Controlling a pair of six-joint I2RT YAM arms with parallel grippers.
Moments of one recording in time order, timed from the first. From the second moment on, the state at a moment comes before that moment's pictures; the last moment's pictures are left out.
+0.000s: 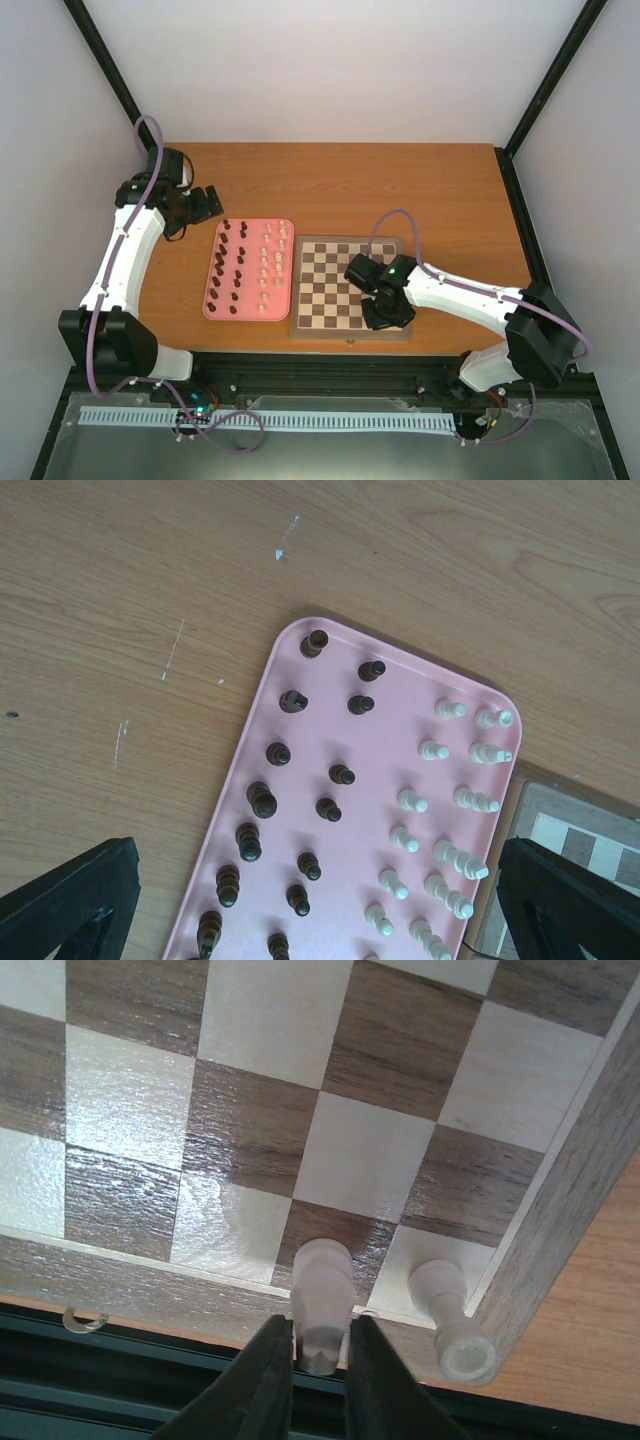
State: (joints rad) left arm -0.02 1.39 1.39 -1.05 0.03 -0.43; right arm 0.90 1.42 0.91 -1.03 0.03 0.68
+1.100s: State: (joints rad) left arm -0.02 1.40 1.39 -1.05 0.03 -0.43; right arm 0.90 1.66 1.37 -1.08 0.07 0.53
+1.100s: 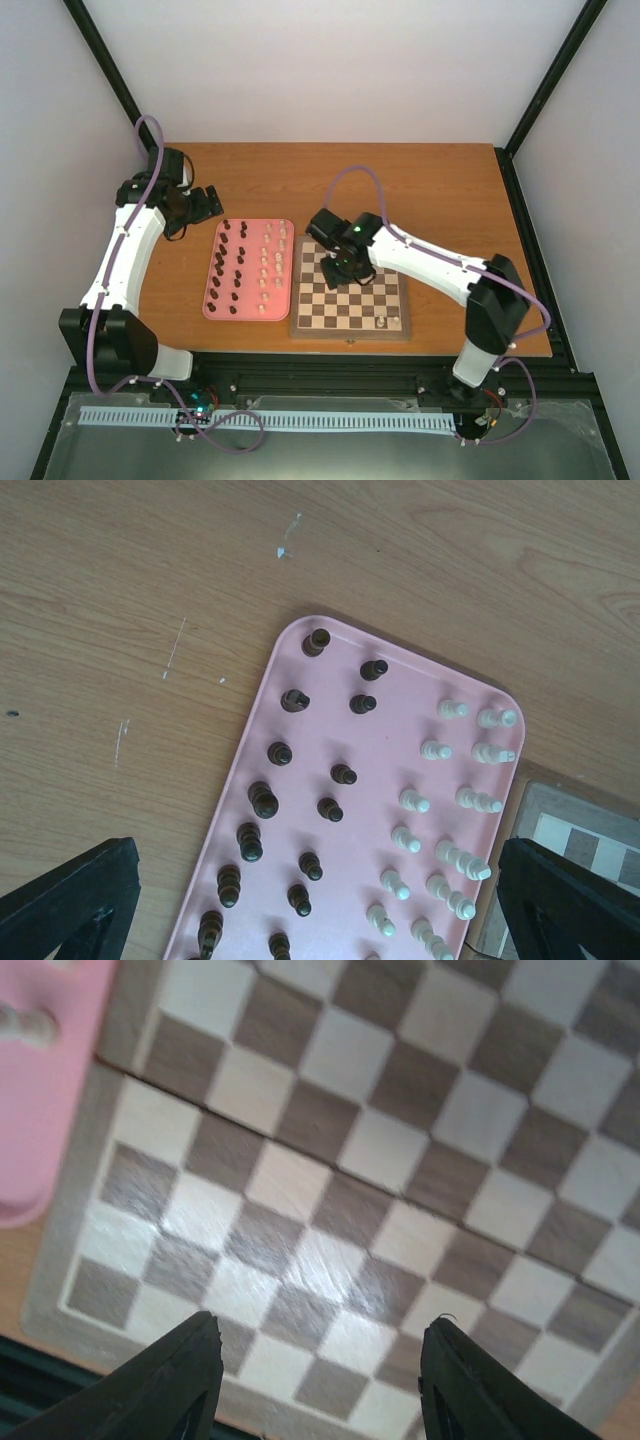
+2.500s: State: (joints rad) left arm -0.02 1.32 1.38 -1.06 0.01 -0.43; right arm 1.17 2.31 2.04 -1.12 -0.13 0.30
